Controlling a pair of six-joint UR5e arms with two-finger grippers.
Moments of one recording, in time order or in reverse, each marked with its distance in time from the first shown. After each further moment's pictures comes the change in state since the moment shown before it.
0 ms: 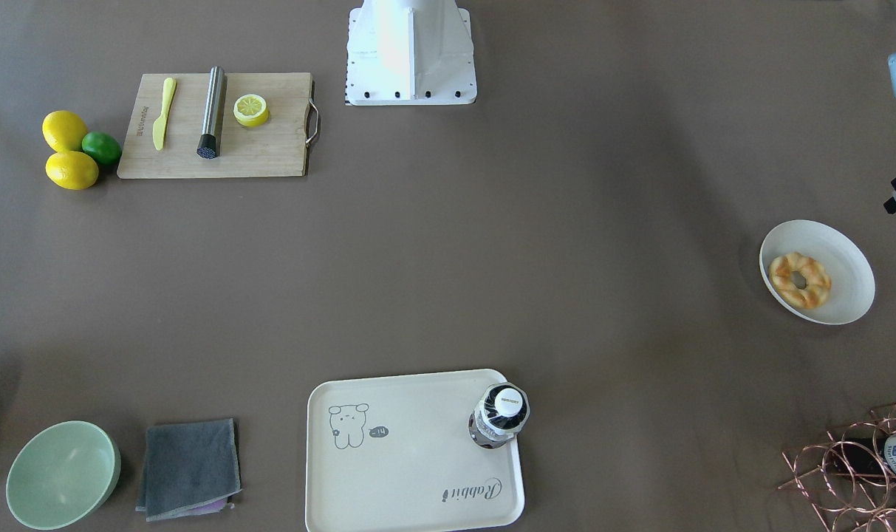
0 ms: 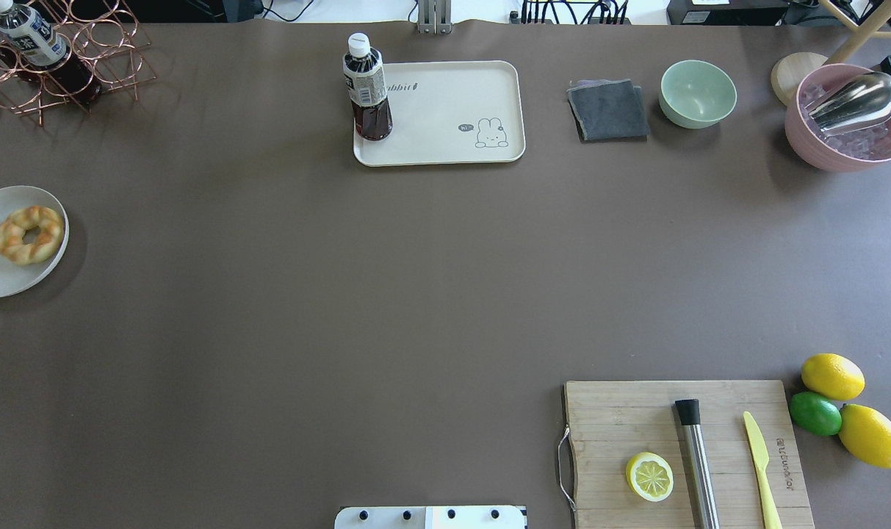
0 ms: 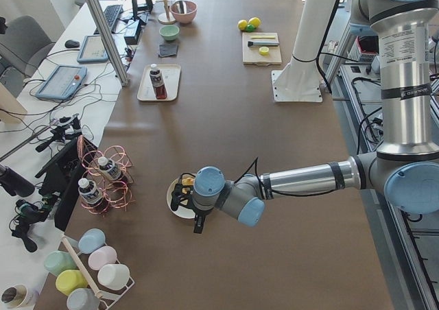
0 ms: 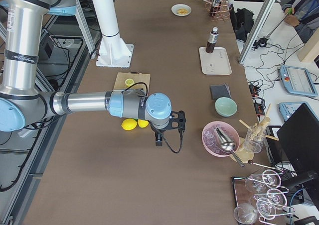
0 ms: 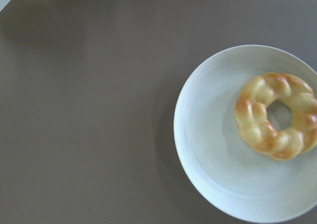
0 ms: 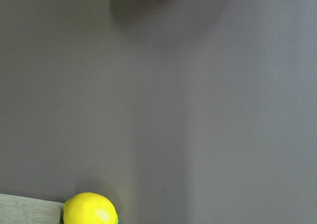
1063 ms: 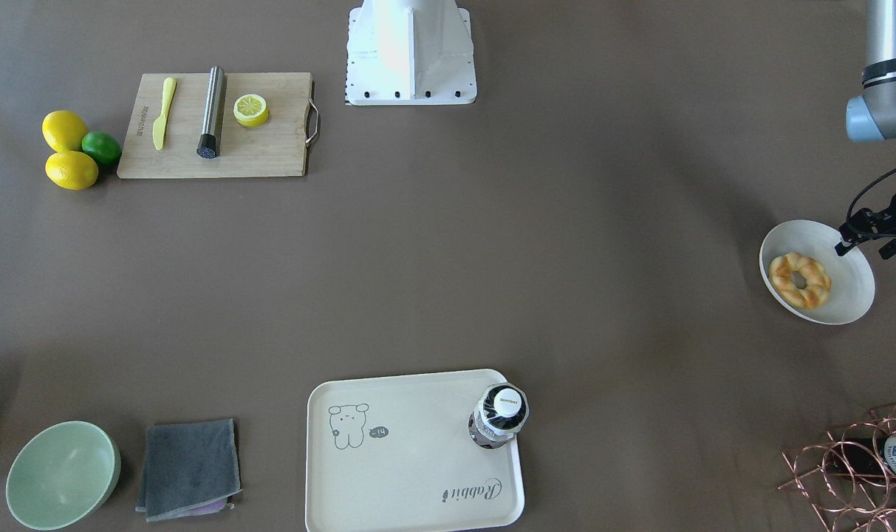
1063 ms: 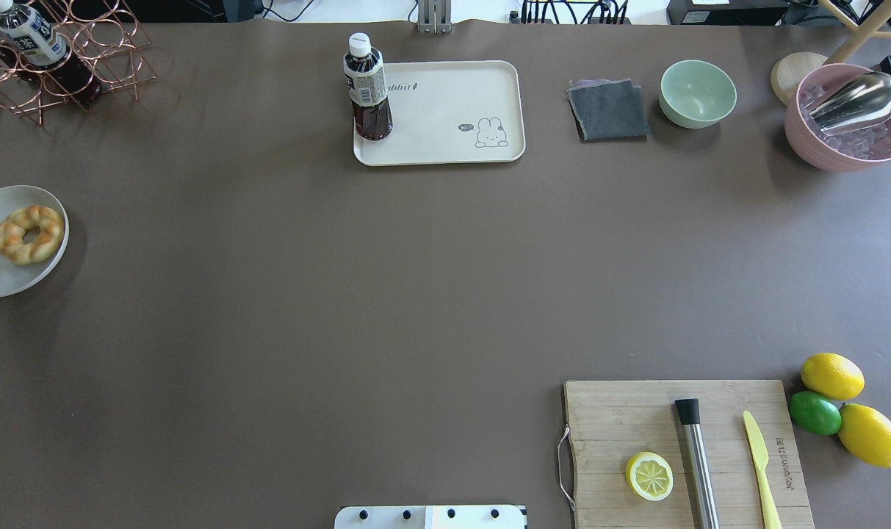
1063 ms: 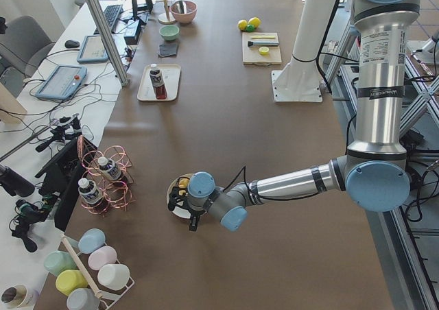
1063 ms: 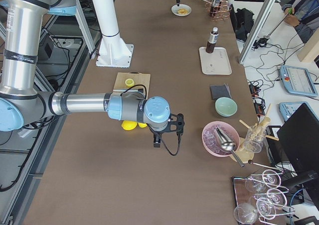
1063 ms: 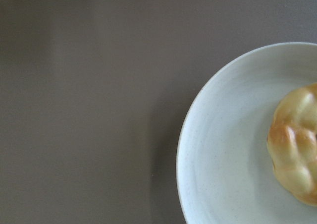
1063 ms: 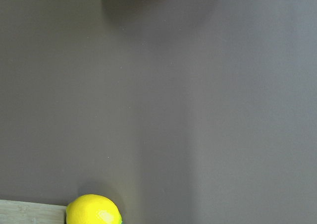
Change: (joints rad) left arm 0.165 -0.107 0.216 -0.216 0.084 -0.157; right arm -0.002 -0.012 -0.014 0.018 0.017 0.046
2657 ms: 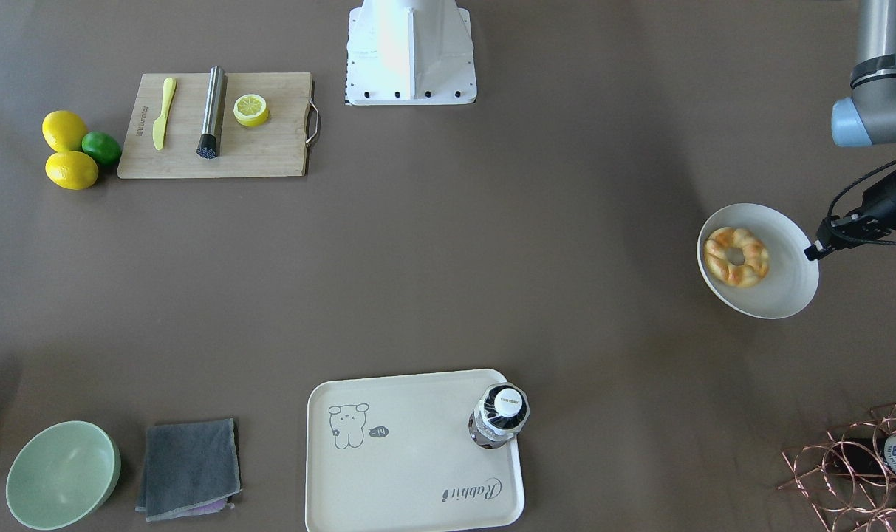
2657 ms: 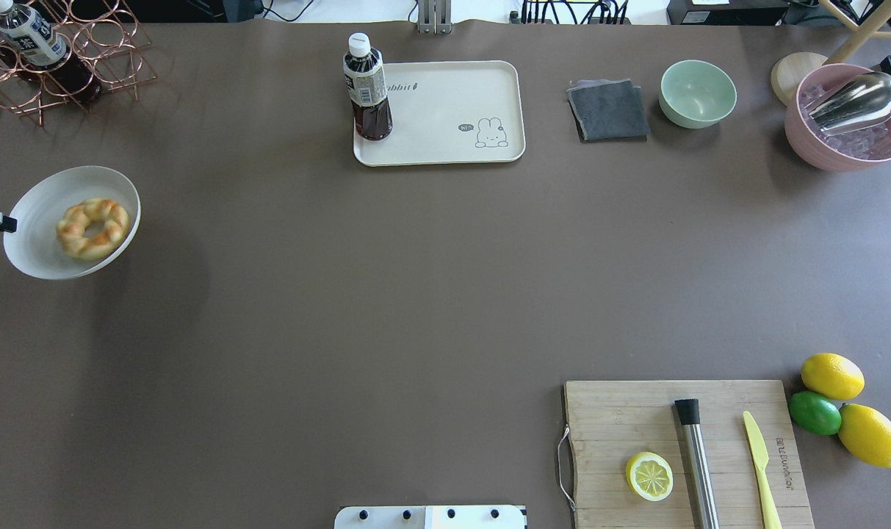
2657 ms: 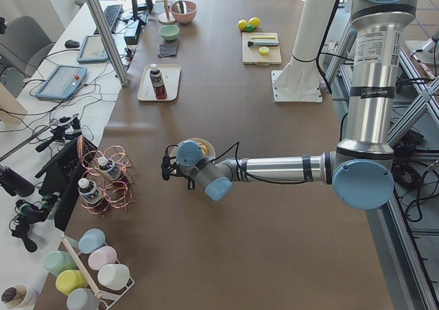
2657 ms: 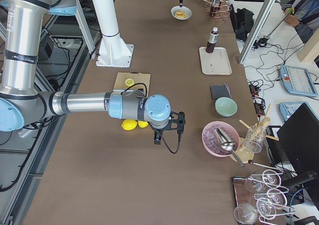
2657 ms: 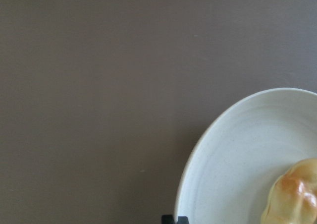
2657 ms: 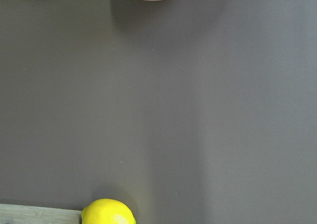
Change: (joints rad) left arm 0.012 -0.063 -0.172 0.082 -0.188 -0.336; right arm -0.002 0.007 0.009 0.004 0.029 0.048
